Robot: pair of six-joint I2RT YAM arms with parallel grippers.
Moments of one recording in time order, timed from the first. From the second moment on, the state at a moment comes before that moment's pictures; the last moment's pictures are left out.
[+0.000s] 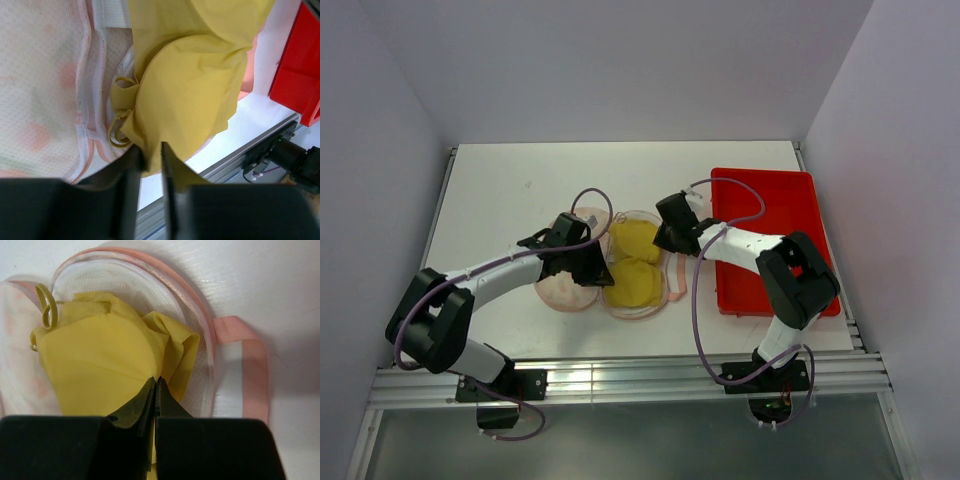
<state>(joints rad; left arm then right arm) -0.57 1.48 0.81 -0.30 0.33 -0.74 0.59 1.71 1.00 -0.16 0.22 0.91</state>
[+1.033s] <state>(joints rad) -0.60 1.41 0.81 -0.31 0.23 -0.75 0.60 1.59 1.08 -0.32 0.27 0.82</state>
